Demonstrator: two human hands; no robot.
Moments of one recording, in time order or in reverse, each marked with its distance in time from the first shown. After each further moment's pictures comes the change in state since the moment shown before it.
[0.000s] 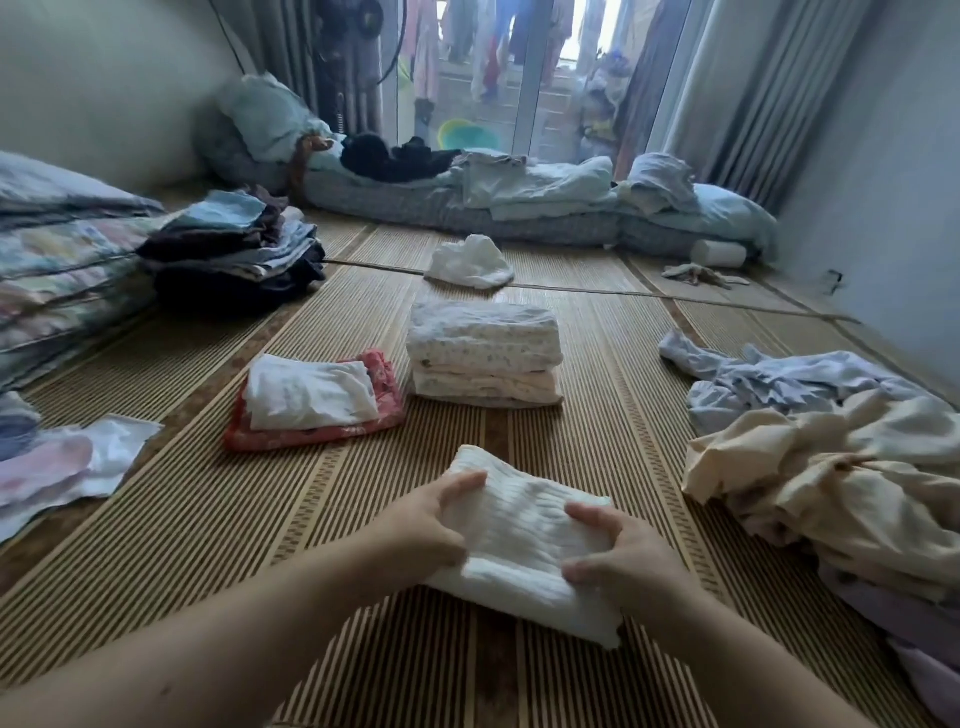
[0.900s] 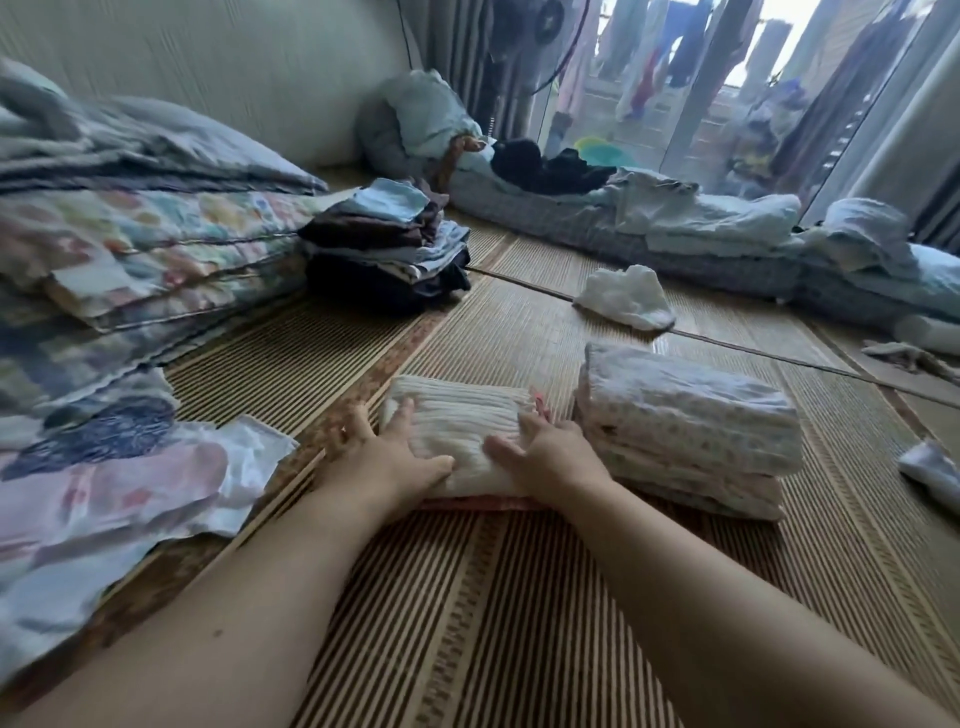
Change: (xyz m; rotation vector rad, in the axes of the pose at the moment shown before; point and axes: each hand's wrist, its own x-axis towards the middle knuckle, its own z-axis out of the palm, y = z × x) left_hand 0.064 -0.072 -0.217 0.564 0.659 -0.381; right_hand 0.234 -0.133 0.206 -0.900 0.003 -0.279
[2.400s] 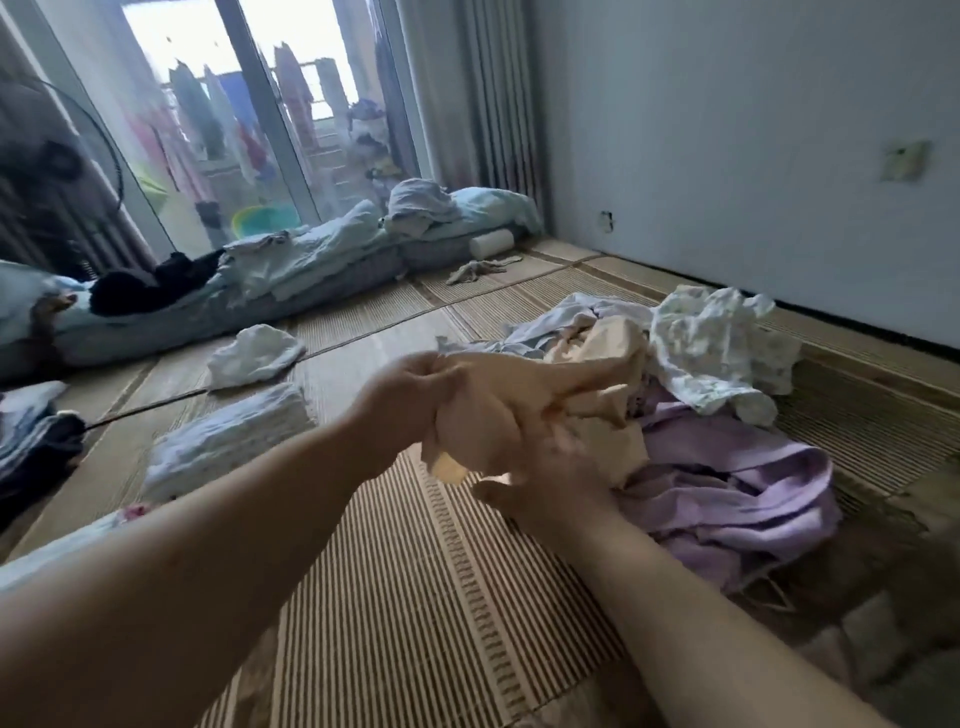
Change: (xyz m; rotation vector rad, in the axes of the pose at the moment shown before) left_hand -0.313 0.392 0.119 -0.587 -0.626 0.744; right_hand -0.362 0.319 -0.150 0.306 0.596 0.347
